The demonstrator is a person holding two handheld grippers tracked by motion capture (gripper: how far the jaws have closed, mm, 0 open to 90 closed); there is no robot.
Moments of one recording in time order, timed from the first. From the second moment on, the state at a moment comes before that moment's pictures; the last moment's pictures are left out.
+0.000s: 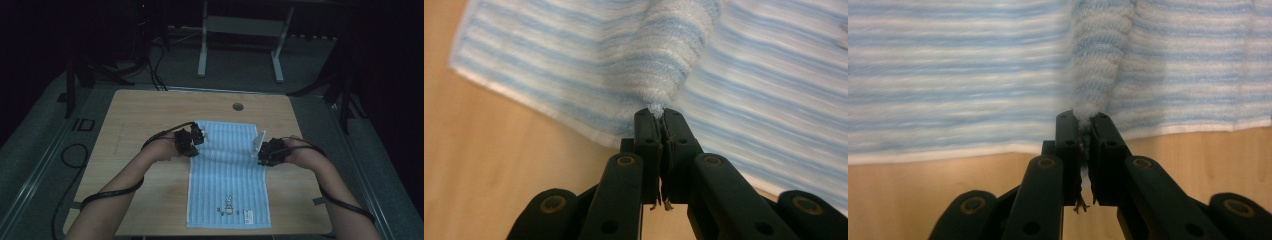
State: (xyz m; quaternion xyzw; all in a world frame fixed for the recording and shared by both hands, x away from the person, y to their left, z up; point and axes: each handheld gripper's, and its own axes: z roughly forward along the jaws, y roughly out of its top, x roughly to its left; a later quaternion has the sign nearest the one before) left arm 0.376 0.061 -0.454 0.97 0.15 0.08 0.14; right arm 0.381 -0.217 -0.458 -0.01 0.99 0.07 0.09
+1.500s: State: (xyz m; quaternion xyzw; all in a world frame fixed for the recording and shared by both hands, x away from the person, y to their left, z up) left arm 0.401 0.072 -0.477 0.97 0.19 0.06 0.11; right arm 0.414 -0.220 -0.463 0.04 1.00 0.08 0.03
